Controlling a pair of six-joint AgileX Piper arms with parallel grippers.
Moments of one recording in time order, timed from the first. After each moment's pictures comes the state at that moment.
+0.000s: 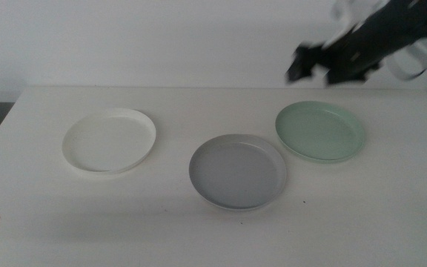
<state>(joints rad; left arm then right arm) -0.02 0.00 0.00 0.00 0.08 0.06 0.23 1.90 -1.65 0.32 0.81 -0.07</state>
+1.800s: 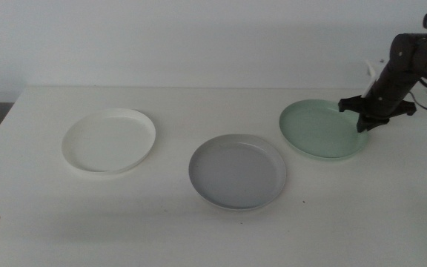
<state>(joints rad) -0.02 0.00 0.00 0.00 0.08 0.06 0.02 2.37 -1.98 0.02 1.00 0.06</state>
